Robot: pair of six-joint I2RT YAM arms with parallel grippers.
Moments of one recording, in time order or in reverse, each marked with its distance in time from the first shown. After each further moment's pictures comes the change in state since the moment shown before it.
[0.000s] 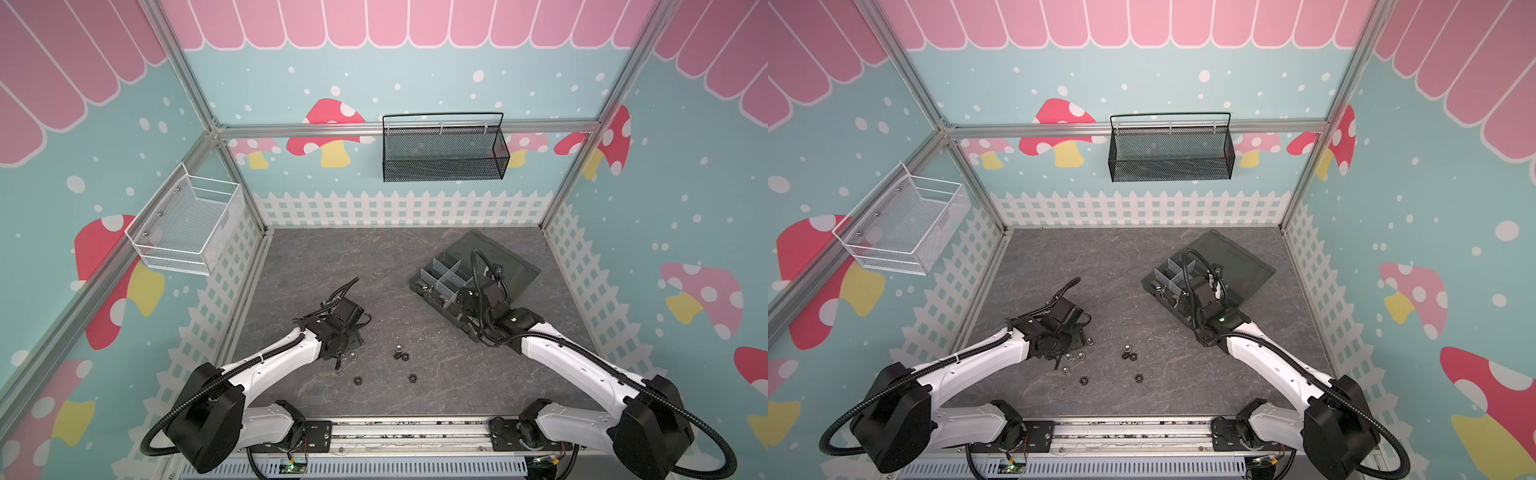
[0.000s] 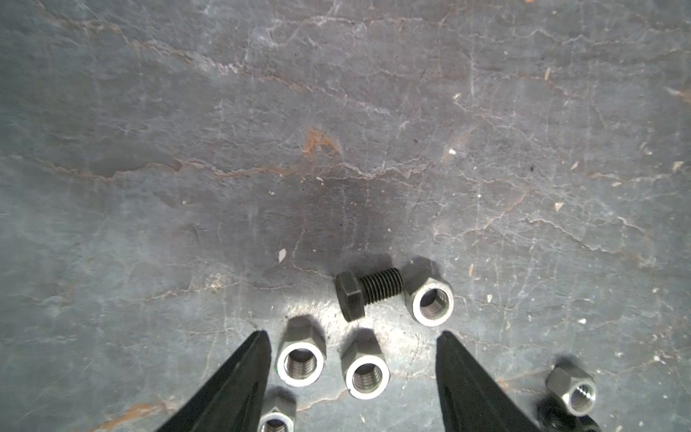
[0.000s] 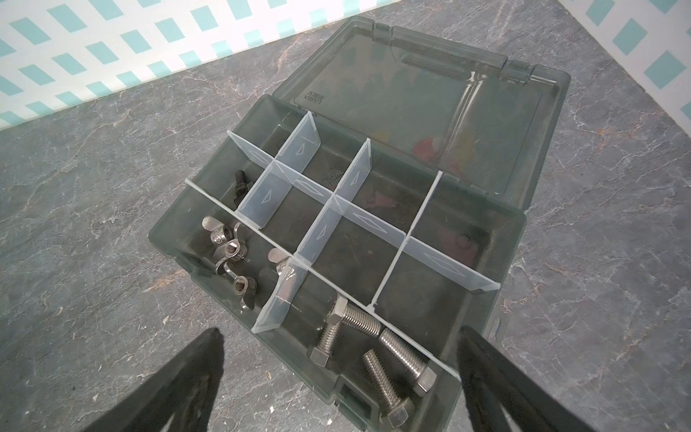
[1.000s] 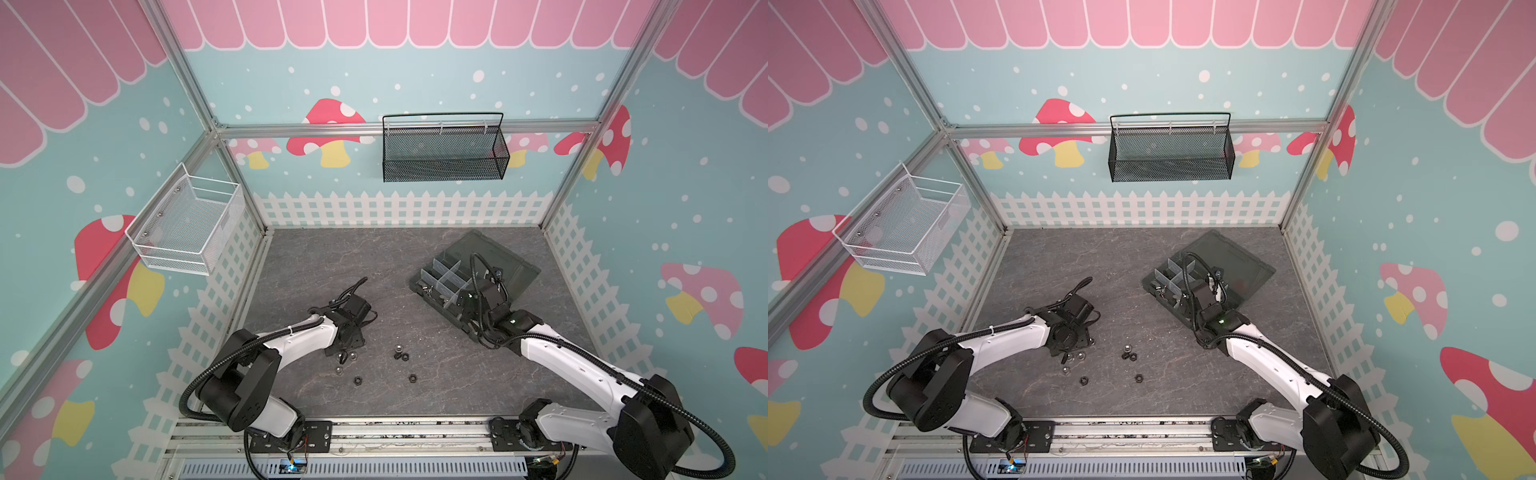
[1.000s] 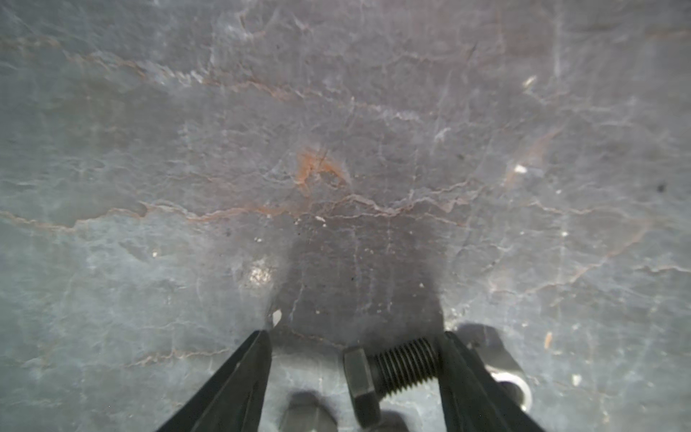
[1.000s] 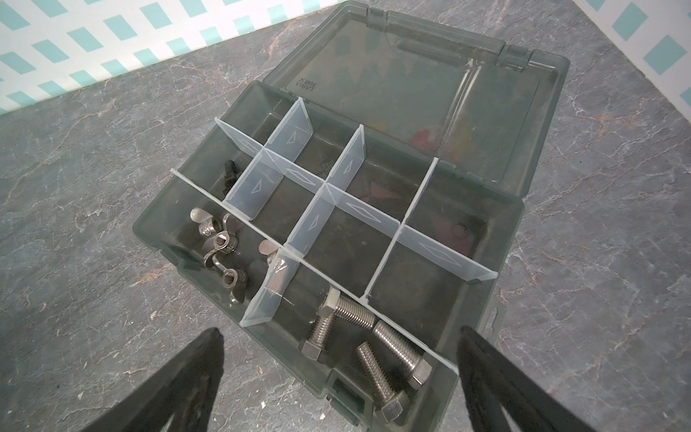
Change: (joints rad) left arm 0.016 0.214 0.045 0.044 -0.021 0.071; right arm 0.000 0.000 -0.027 0.003 0.000 0.012
